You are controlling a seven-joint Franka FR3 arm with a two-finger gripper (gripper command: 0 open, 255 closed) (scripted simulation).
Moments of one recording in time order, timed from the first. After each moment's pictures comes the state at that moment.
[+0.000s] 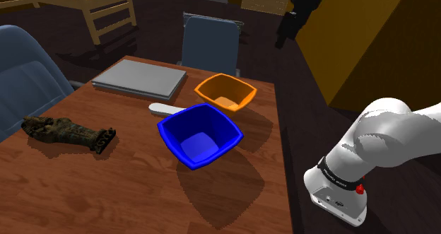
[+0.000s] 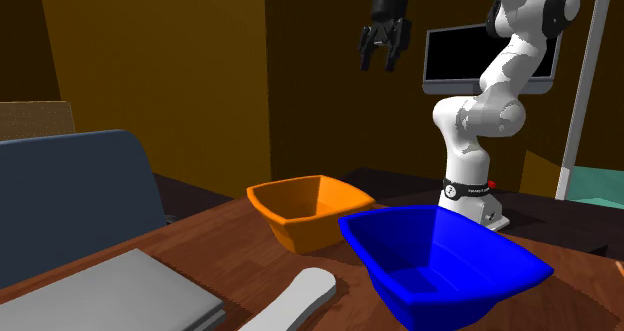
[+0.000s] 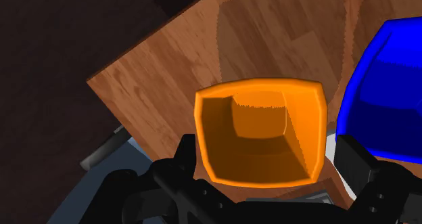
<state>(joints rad) -0.02 -0.78 0.05 -2.35 -0.05 1.72 -0.01</state>
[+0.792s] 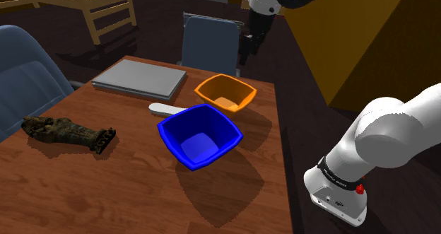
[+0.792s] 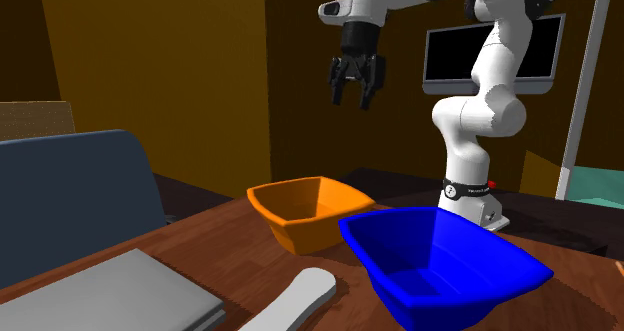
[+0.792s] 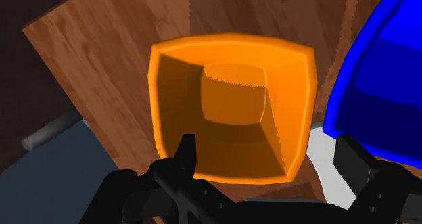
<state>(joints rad) 0.03 -0.46 0.09 -2.32 -0.04 1.97 -0.05</state>
